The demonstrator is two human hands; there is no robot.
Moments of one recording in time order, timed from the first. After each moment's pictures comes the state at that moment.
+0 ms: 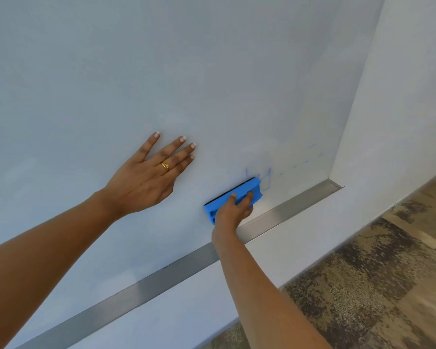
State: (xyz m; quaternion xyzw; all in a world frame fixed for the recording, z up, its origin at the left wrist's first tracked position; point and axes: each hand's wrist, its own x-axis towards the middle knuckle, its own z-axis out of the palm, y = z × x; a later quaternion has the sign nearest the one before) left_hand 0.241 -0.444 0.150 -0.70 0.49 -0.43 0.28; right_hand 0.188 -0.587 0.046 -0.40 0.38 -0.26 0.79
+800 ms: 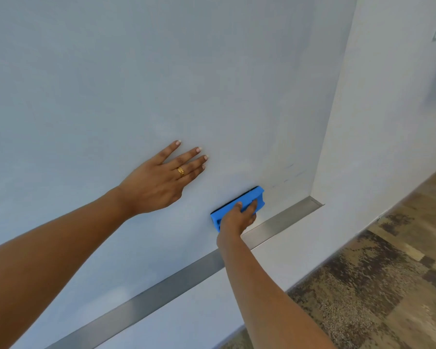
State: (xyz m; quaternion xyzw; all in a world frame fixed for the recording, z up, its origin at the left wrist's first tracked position) left_hand 0.258 -0.520 0.168 -0.68 0.55 -0.39 0.30; right_hand 0.206 -0.659 0.046 -0.40 0.41 -0.26 0.78
